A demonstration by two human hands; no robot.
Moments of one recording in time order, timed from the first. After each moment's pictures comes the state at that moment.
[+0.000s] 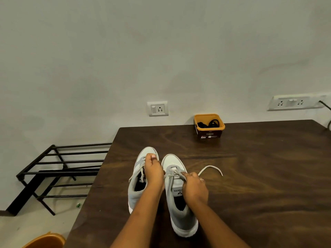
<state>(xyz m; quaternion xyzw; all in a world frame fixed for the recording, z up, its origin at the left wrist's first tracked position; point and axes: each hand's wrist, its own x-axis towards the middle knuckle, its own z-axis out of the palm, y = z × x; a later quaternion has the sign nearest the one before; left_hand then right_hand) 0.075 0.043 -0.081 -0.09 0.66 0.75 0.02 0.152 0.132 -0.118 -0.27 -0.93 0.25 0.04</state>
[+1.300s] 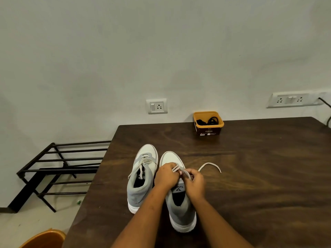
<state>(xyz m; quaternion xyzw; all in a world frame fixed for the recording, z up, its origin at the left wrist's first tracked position) 0.088 0.053 -0.101 0.15 0.91 0.36 0.13 0.145 0.140 -0.149 -0.28 -0.74 0.57 0.21</state>
